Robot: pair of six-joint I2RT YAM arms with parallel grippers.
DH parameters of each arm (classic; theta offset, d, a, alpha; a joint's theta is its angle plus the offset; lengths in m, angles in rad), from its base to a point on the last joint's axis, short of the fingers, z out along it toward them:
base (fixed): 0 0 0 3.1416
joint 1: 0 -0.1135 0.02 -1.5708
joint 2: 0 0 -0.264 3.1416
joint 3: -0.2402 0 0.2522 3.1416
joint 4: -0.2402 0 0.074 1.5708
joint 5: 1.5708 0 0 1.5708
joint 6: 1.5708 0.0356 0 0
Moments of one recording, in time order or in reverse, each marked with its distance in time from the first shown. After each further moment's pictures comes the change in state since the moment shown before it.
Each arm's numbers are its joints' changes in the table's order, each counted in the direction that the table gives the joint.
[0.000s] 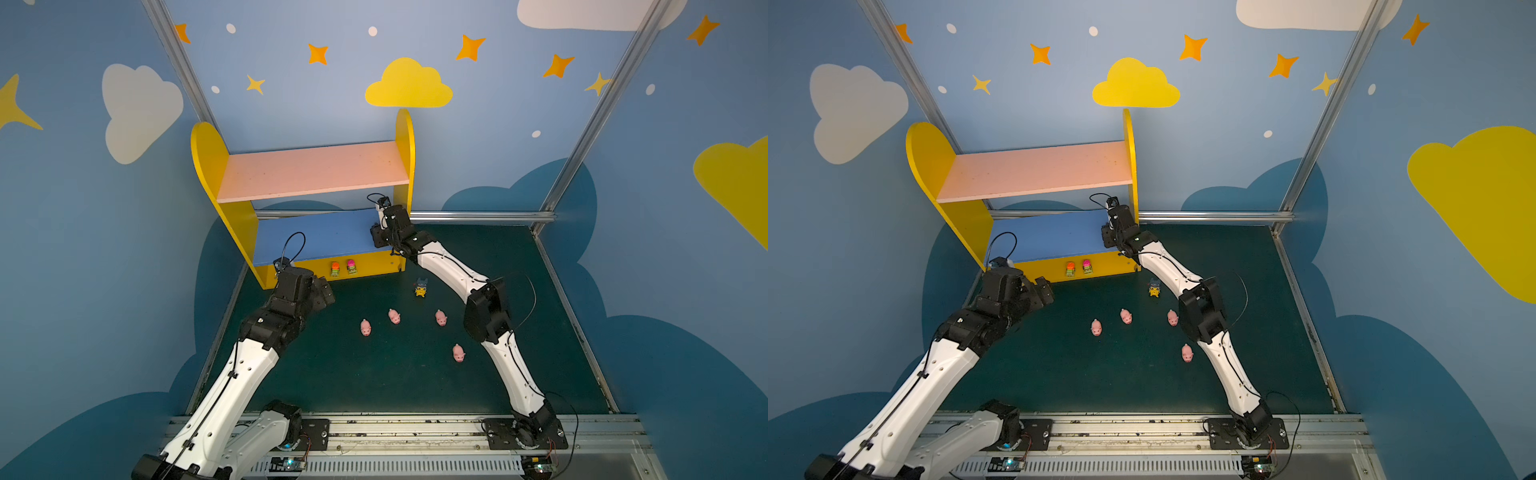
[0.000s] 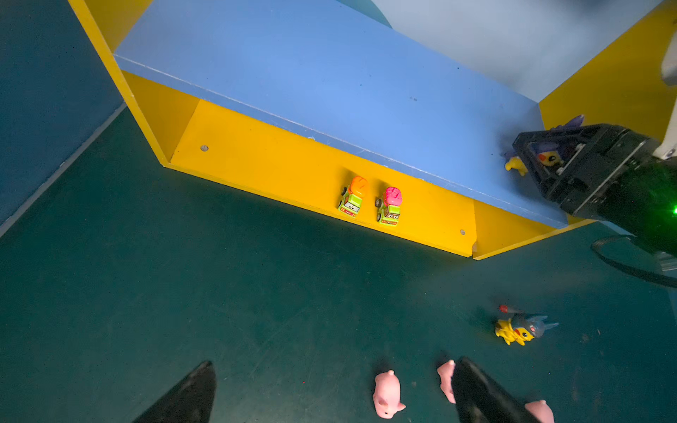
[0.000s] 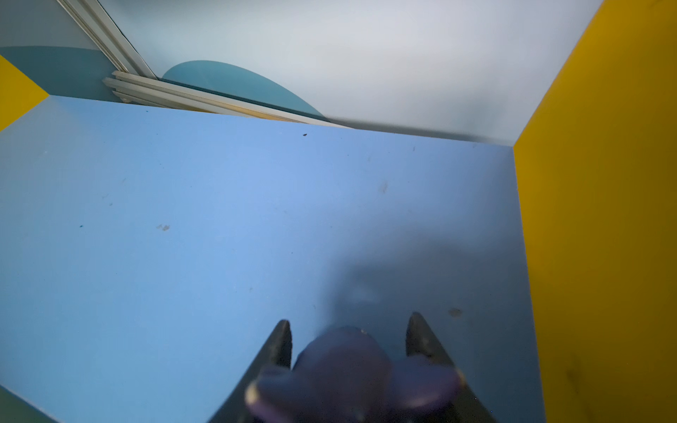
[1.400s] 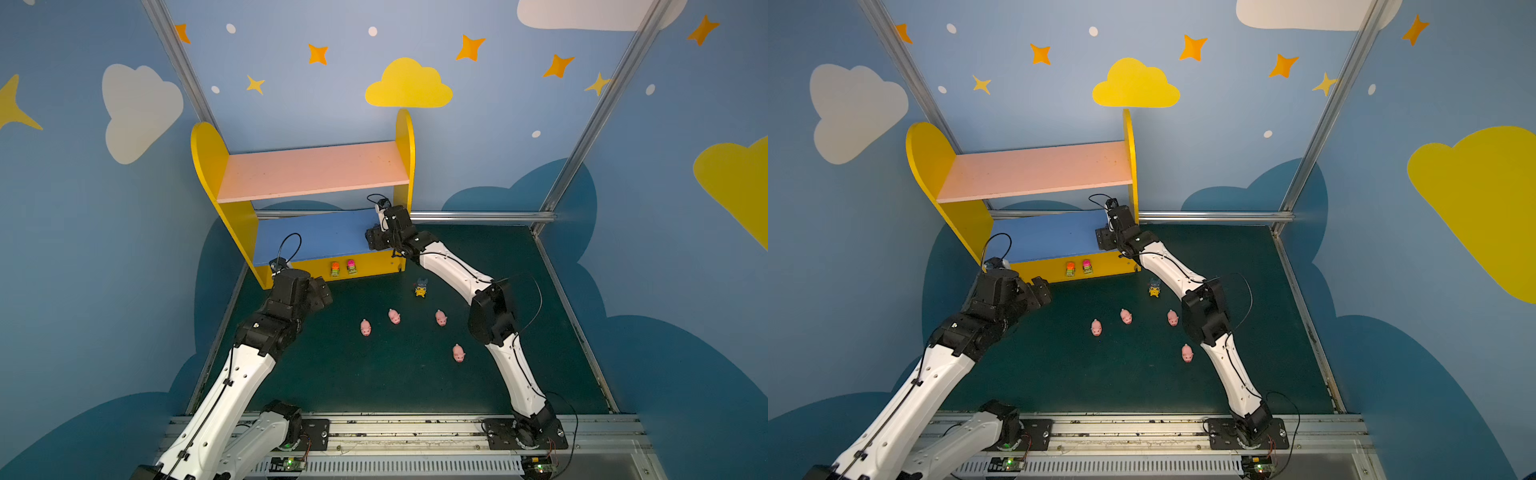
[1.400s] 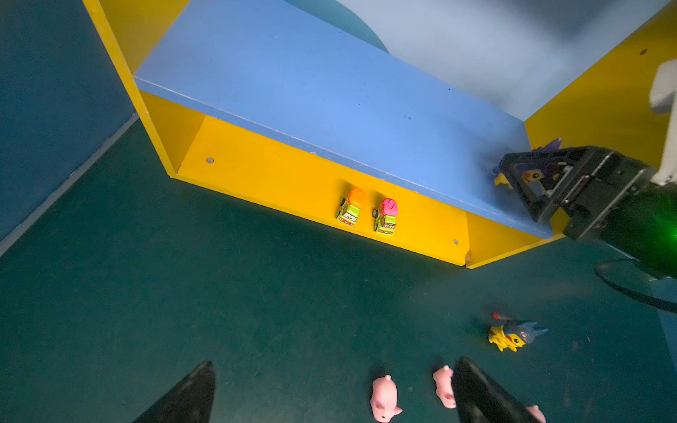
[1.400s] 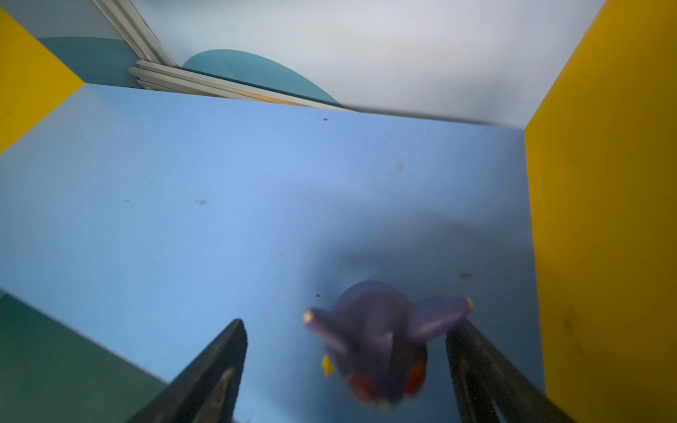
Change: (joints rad) left arm 0.000 0.044 0.000 -0.002 -0.016 0.000; right arm -0.011 0.105 0.096 -0.024 -0.040 0.011
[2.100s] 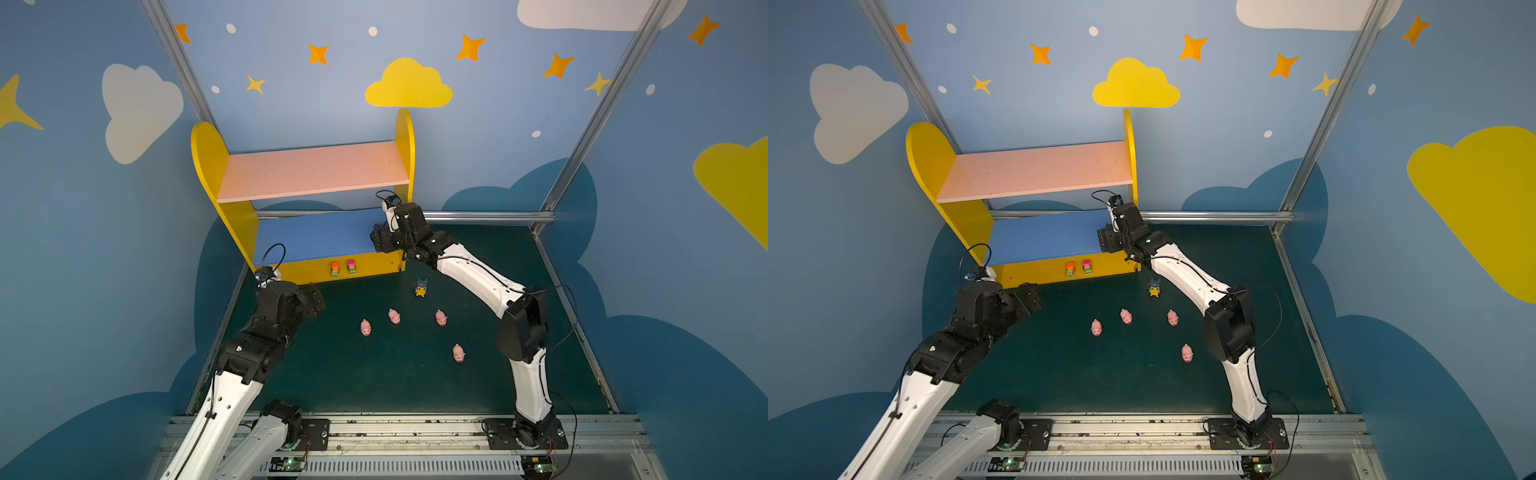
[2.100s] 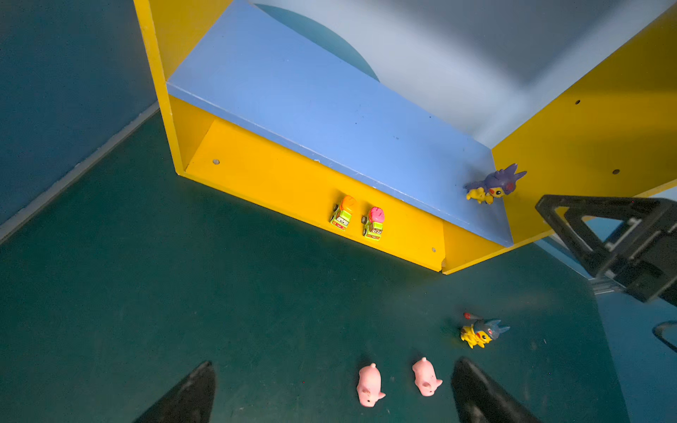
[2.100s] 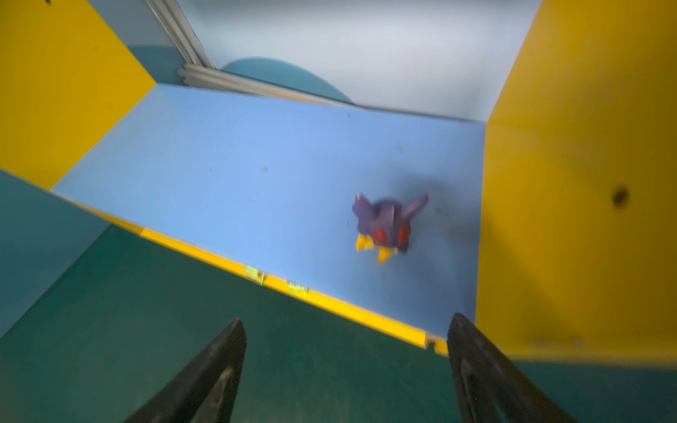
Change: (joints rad) left arm 0.000 0.177 0.045 -0.062 0.021 -0.065; right arm -0.050 0.341 0.349 -0.023 0.021 0.009
